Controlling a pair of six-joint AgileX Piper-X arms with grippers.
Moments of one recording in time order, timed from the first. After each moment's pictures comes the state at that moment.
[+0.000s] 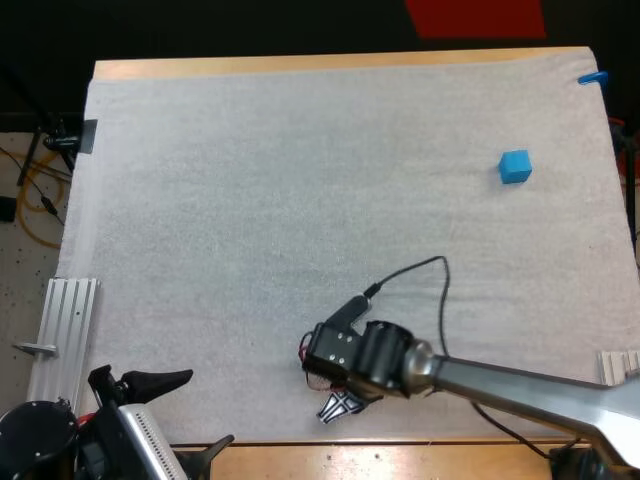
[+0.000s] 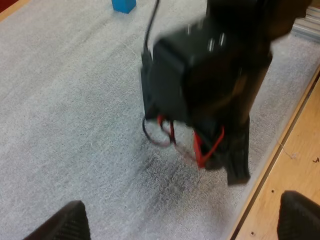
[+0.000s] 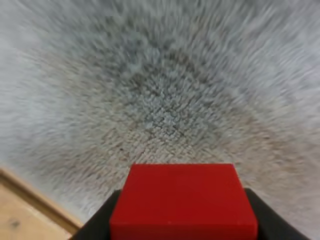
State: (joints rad) left arm -0.42 0.34 -1.07 1.49 0.41 -1.44; right arm 1.20 1.62 -1.15 1.05 0.07 -1.42
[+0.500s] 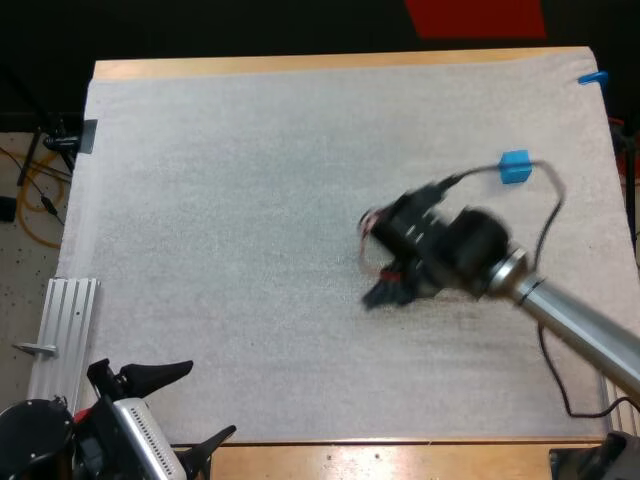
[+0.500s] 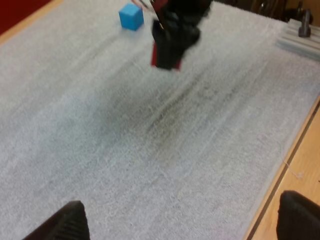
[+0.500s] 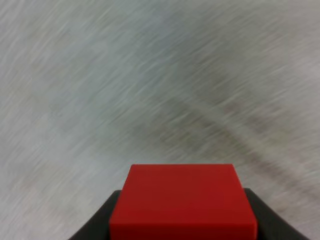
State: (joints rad) left arm -0.42 0.34 -1.07 1.43 0.41 -1.47; right arm 0.81 1.50 -1.37 1.25 0.13 -1.59
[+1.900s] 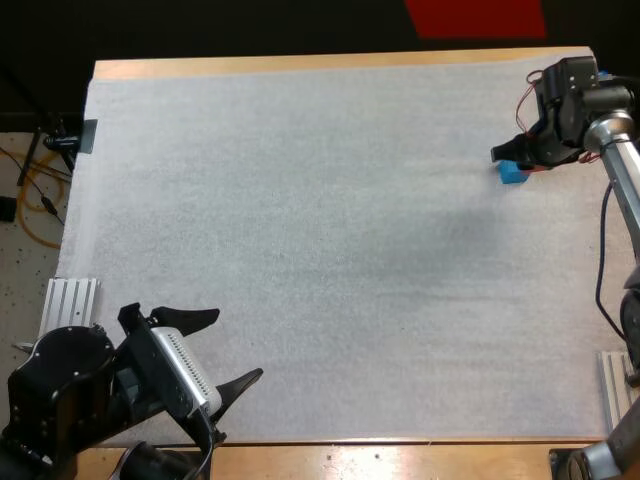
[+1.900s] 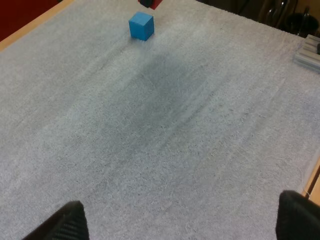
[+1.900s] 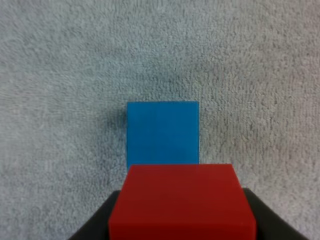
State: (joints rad) left arm -0.42 0.53 -1.07 1.27 0.41 -1.49; right arm 0.08 1.94 -1.60 1.00 0.05 -1.95
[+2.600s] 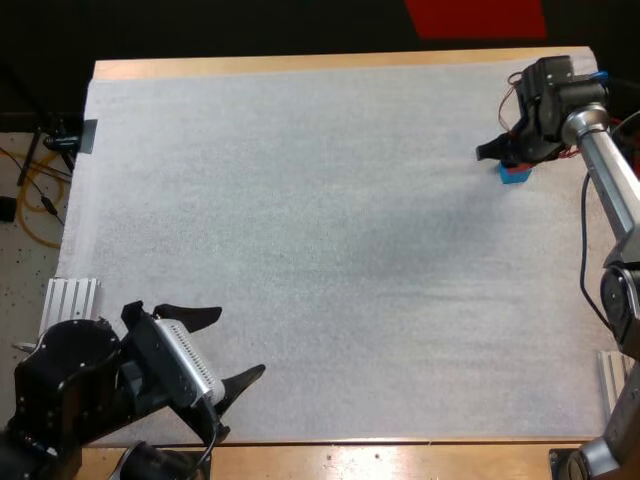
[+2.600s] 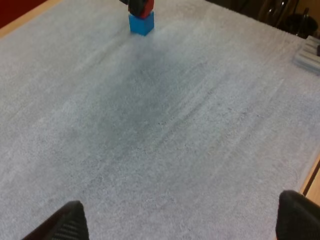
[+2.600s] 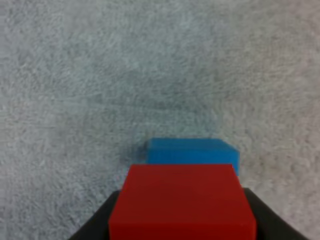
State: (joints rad) left arm -0.42 0.55 -1.07 1.27 0.41 -1.52; right arm 0.10 2.07 -1.70 1.00 0.05 -1.94
